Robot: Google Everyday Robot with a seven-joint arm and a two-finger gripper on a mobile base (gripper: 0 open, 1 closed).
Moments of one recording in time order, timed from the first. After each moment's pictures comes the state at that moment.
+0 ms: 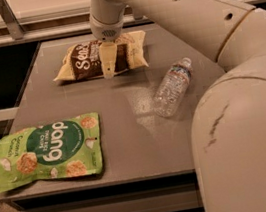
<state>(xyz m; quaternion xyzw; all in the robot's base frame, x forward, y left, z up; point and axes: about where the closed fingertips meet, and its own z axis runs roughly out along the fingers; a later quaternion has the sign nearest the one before) 0.717 0.056 0.877 -0.73 0.65 -0.04 0.23</state>
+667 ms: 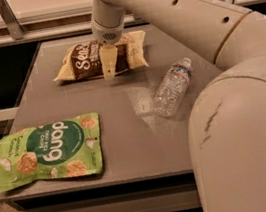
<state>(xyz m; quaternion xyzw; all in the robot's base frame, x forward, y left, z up) 0.725 0.055 0.865 -0.72 0.65 -0.04 0.23</state>
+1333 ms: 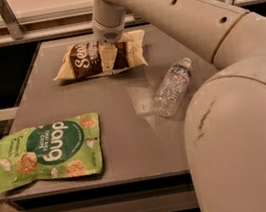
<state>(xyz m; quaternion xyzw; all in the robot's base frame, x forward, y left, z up) 0.728 0.054 0.862 -0.72 0.66 -0.03 0.22</state>
